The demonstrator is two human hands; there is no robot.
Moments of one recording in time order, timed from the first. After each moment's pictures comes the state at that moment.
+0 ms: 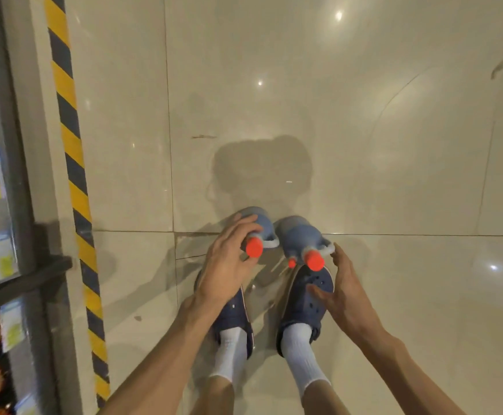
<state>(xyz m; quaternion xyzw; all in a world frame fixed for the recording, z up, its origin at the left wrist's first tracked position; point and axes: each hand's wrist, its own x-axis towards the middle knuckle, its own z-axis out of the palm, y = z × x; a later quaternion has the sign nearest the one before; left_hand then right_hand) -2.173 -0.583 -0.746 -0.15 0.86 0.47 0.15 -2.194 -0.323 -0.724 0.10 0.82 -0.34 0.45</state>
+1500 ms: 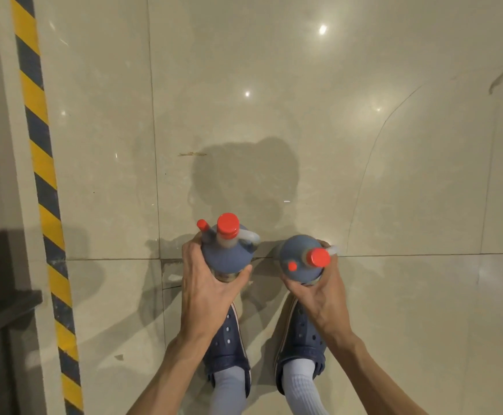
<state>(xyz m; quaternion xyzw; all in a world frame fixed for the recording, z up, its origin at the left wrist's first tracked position) -2.172 -0.594 -0.763 -0.38 0.78 0.48 0.10 -2.207 -0.381 -0.784 0.16 0.80 -0.51 0.28</state>
